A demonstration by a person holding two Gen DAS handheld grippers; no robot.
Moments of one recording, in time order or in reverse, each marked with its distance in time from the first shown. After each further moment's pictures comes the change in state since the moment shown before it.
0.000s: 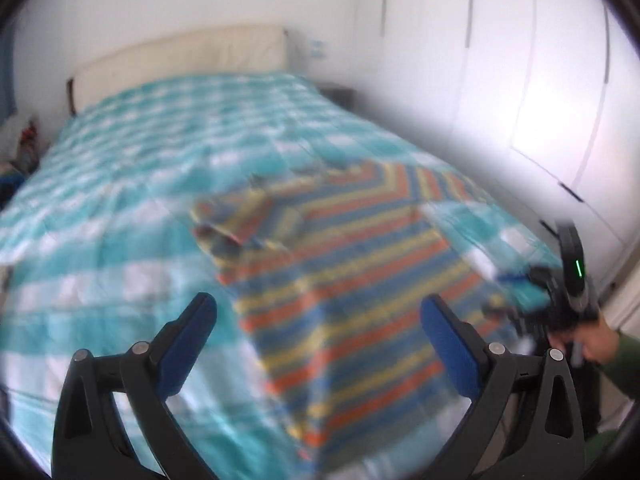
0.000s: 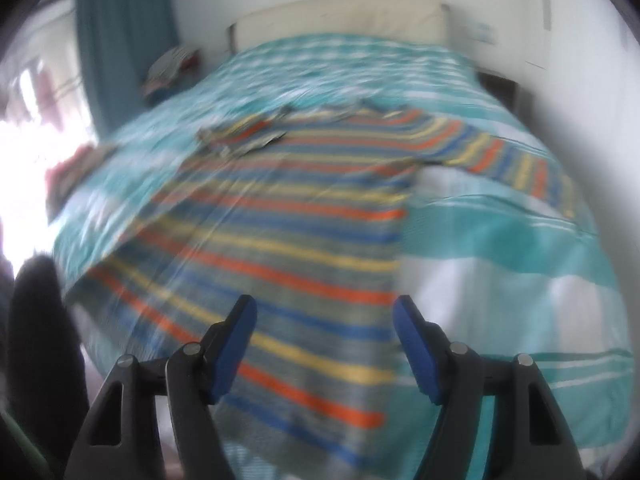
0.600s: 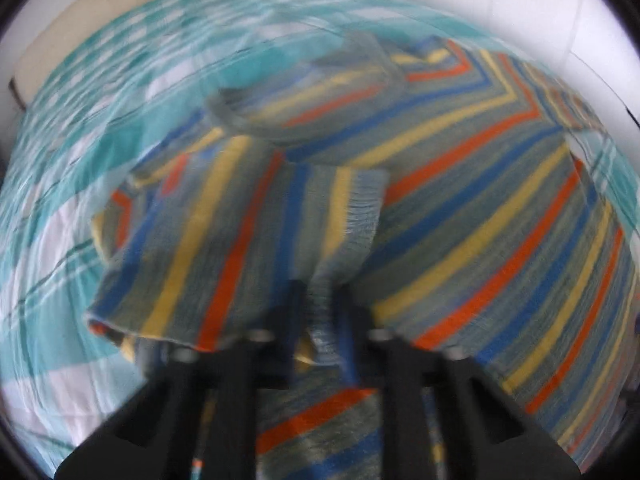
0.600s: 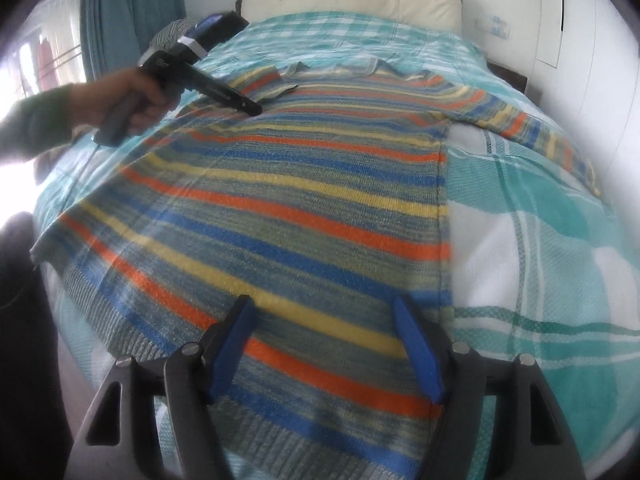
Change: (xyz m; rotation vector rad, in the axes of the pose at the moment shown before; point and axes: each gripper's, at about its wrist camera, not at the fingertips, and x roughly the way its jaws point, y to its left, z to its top) left arm 0.294 0.046 0.037 0.098 0.369 0.045; right arm 0.029 0.002 -0.017 0.024 0.022 -0.022
